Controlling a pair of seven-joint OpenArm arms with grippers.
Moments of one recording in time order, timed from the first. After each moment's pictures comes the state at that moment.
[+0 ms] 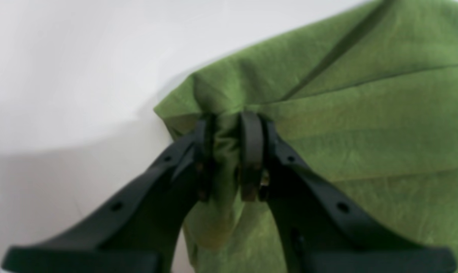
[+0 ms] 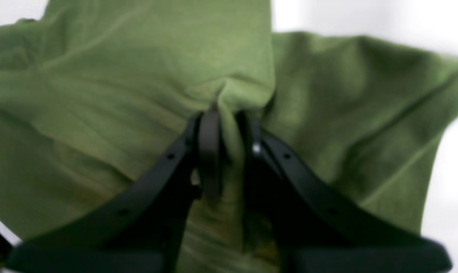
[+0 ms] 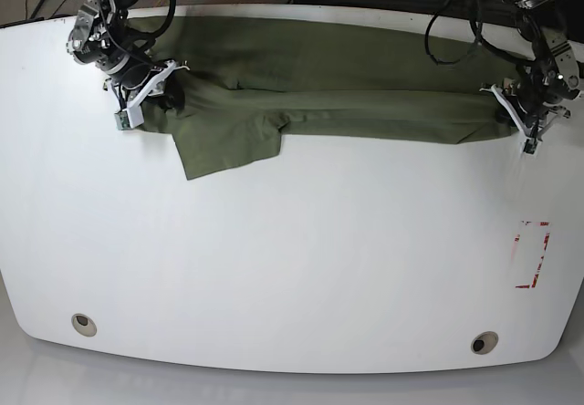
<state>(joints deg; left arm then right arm) 7.7 -15.9 -30.7 86.7 -8.0 -41.6 53.2 -17.1 8.7 27.1 92.3 30.4 36.7 -51.0</state>
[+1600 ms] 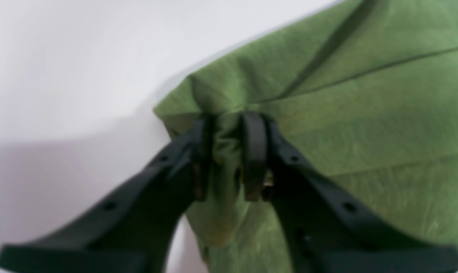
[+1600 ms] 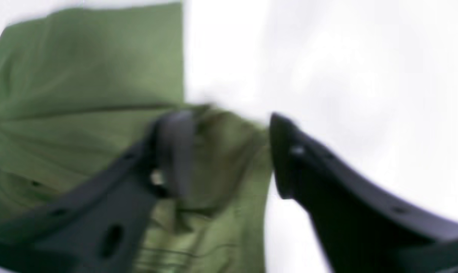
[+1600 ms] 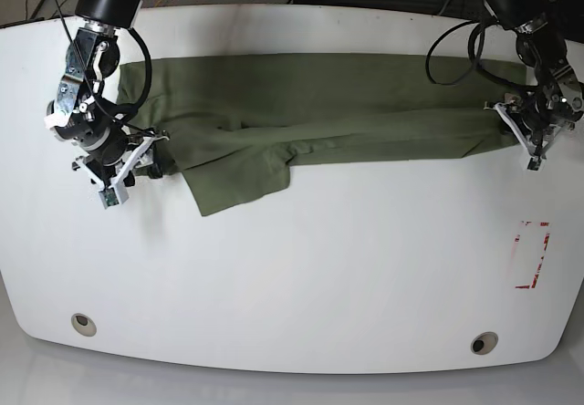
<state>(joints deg) -0.6 -14.8 -34.5 85.2 -5.8 -41.9 61.9 0.1 14.6 21.8 92.7 19.1 35.8 -53.8</state>
